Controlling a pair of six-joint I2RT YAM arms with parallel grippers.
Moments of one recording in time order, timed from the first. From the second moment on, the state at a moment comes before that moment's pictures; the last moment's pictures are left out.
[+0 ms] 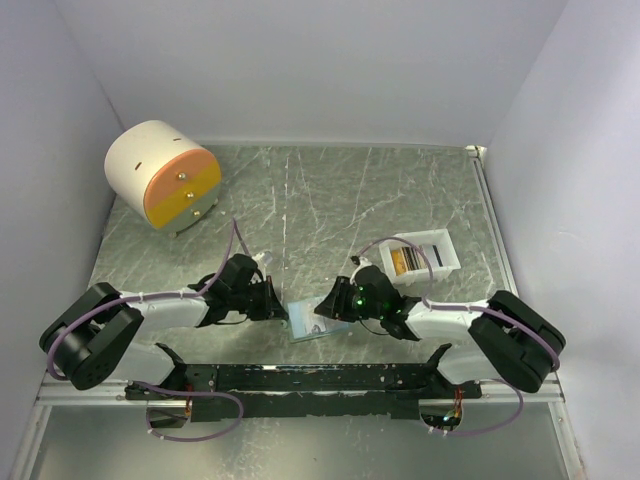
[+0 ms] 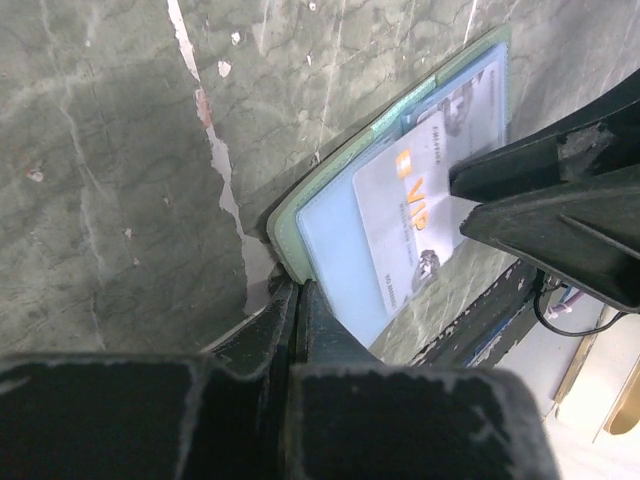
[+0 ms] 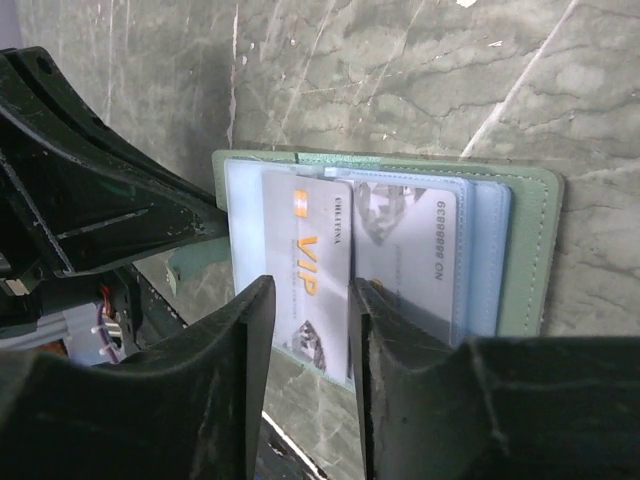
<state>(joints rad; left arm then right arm) -0.71 1.36 0.39 0.16 0.33 -0.79 0.81 1.34 0.30 0.41 -0.17 0.93</state>
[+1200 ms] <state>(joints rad) -0.71 1.36 0.37 0.18 0.36 -0.80 0.95 1.44 0.39 0.43 -0.12 0.88</state>
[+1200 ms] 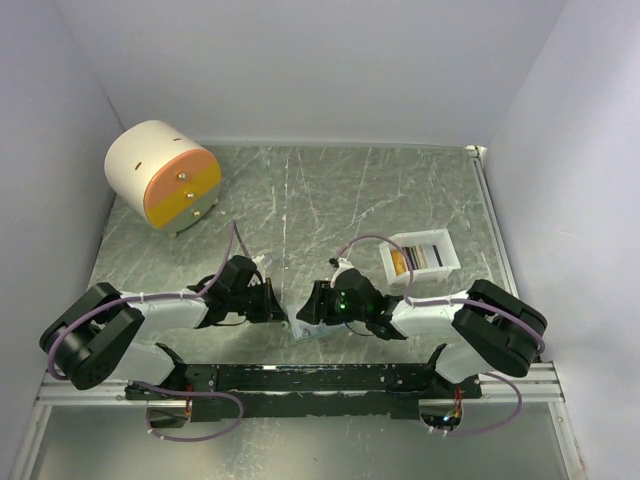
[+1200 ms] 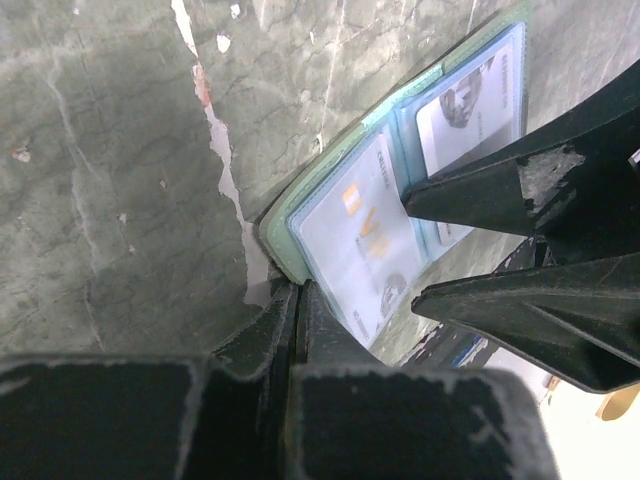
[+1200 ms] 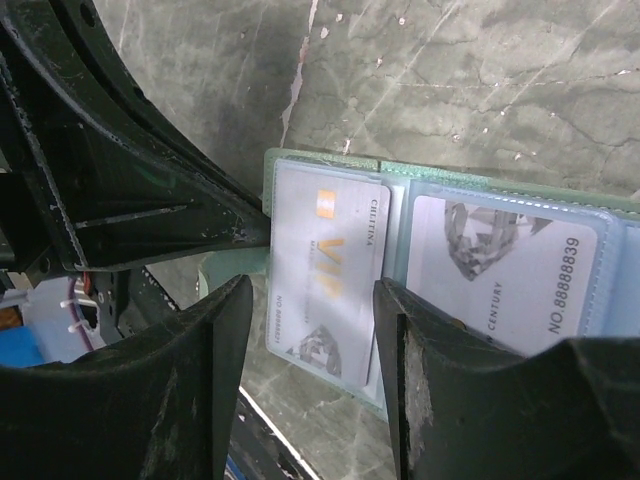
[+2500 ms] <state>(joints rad) -0.66 1.25 0.58 -0.26 0.29 -0.70 0.87 1.21 0.44 0.02 -0.05 0.77</state>
